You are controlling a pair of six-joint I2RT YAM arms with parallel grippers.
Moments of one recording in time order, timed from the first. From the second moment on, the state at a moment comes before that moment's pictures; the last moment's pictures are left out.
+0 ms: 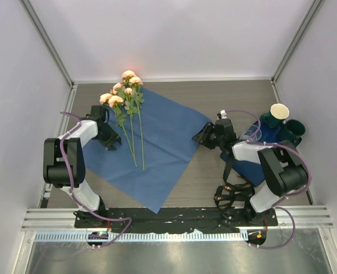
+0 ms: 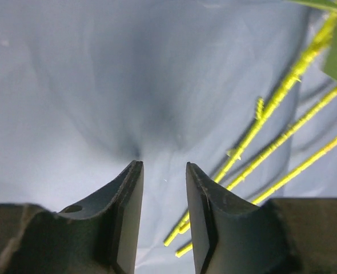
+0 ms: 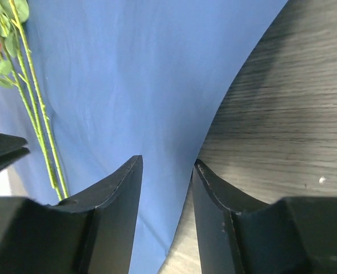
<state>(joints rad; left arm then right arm) -0.01 1.71 1.04 -0.58 0.03 -0.77 0.36 1.63 0.62 0.41 -0.21 0.85</state>
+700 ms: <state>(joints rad) -0.10 1.78 1.13 -0.50 0.23 -0.81 0.70 1.54 0.84 -0.09 -0.05 0.53</state>
